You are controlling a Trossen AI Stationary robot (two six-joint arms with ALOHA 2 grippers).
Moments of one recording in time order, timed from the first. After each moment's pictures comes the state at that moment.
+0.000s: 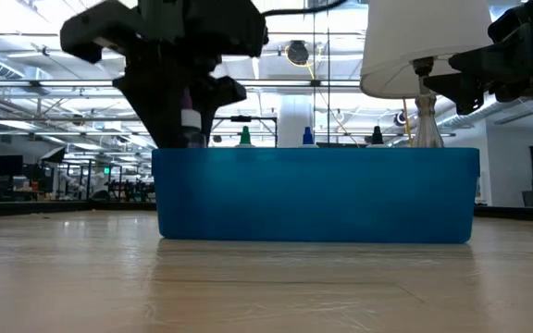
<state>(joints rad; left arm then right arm) -0.26 1.91 1.47 -0.94 -0.01 0.14 0.07 0.03 0.02 0.07 0.10 0.04</state>
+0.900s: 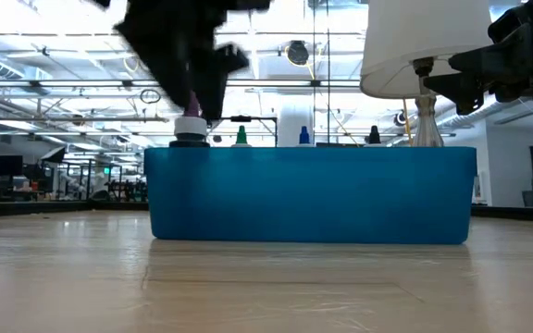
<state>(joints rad) -0.27 1.89 1.53 -0.96 0.00 0.07 0.07 0.03 0.02 0.07 0.10 0.04</state>
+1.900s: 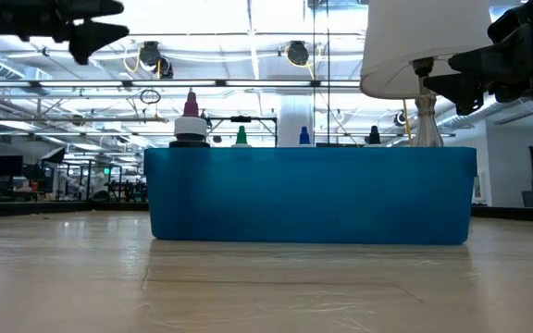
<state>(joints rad) 0.16 0.27 0.34 0.08 -0.08 -0.07 0.07 0.03 0.02 0.07 0.10 0.04</state>
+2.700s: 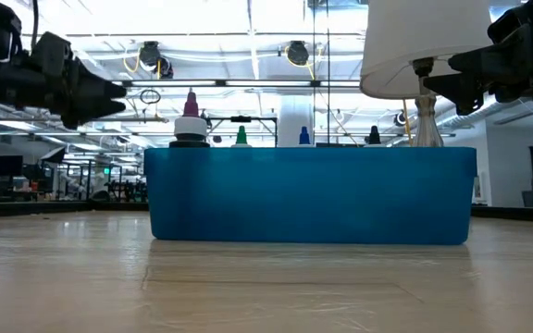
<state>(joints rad) 0.35 0.02 0.02 0.05 -0.07 -0.14 0.07 0.03 0.02 0.07 0.10 0.04</state>
